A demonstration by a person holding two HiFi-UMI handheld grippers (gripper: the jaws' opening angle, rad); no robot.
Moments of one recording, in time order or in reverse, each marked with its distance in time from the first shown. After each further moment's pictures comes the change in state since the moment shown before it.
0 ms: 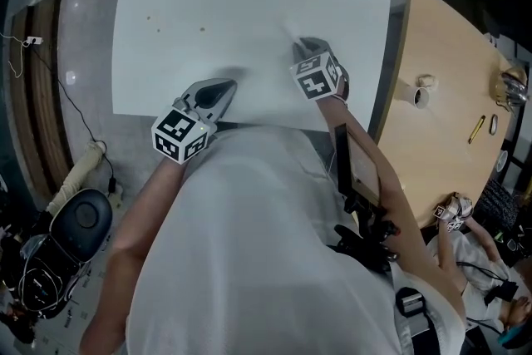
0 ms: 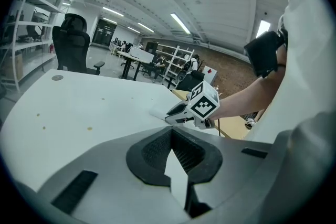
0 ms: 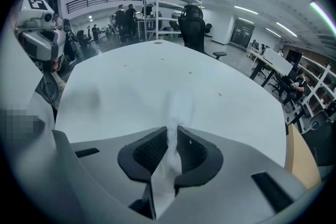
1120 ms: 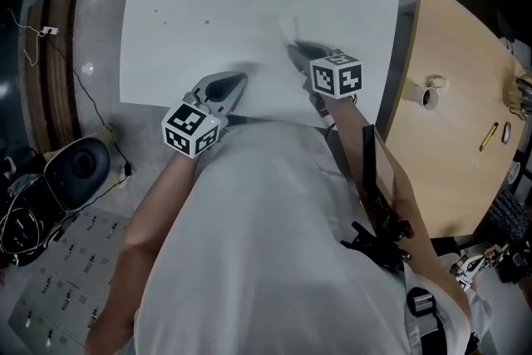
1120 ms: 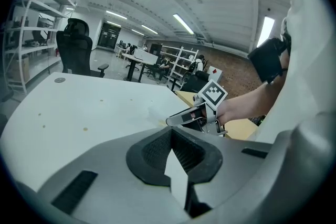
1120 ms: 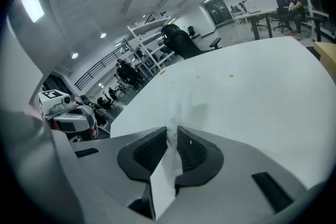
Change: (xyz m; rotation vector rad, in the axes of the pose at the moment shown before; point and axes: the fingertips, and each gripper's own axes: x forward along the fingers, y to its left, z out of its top) left arm 0.017 -0.017 0.007 -0.009 -0.012 0.059; right arm -0.030 0.032 0.015 0.523 -0.215 0.436
